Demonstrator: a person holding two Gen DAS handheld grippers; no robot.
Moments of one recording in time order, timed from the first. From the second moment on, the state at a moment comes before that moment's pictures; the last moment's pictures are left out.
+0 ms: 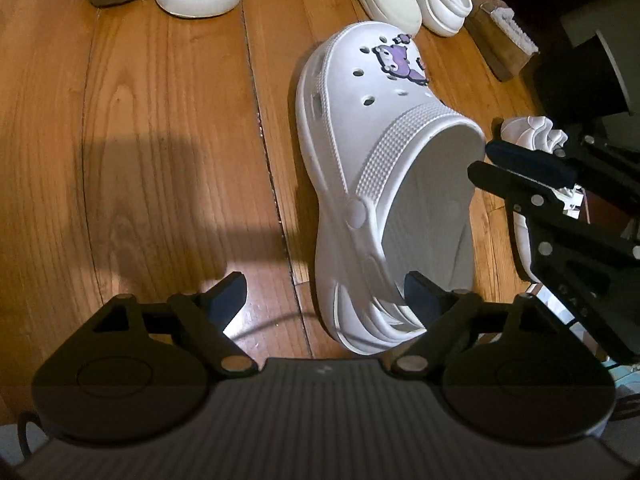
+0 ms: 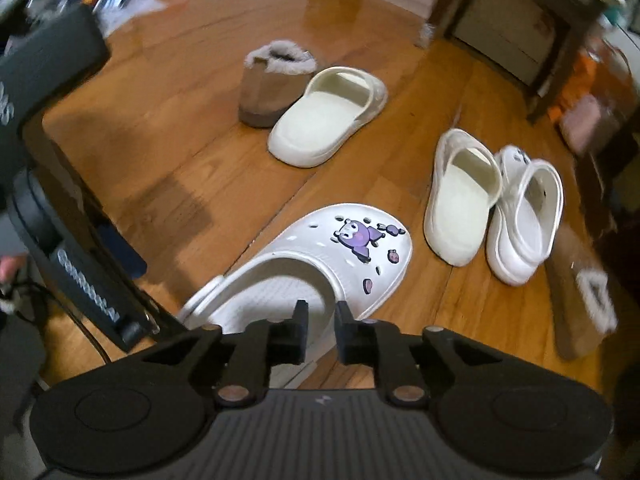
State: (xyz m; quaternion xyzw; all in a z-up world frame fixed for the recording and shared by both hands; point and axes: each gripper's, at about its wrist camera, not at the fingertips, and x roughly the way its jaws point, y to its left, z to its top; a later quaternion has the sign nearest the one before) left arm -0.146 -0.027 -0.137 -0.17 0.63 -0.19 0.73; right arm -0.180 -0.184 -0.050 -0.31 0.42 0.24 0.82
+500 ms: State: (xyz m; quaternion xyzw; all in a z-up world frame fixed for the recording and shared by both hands) left arm -0.147 0.001 -0.129 -0.20 0.62 -0.17 0.74; right arm -0.165 -0.146 -0.087 -0.45 0.38 0.23 0.77
